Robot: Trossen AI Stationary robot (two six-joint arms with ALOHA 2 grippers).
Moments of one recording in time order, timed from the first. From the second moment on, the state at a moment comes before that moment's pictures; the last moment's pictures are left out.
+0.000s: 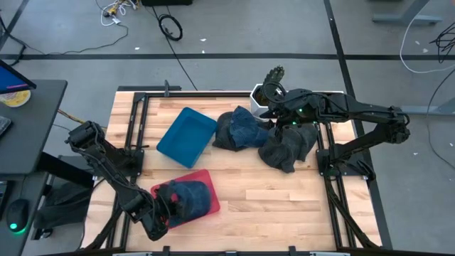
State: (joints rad) left arm -0.90 1.55 0.98 -0.60 -0.52 -2.26; right arm -0.06 1.28 1.50 -0.89 0.14 0.25
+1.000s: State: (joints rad) left arm -0.88 1.54 0.98 -0.71 -0.41 -2.27; right arm -0.06 1.28 1.50 -0.89 0.14 0.24
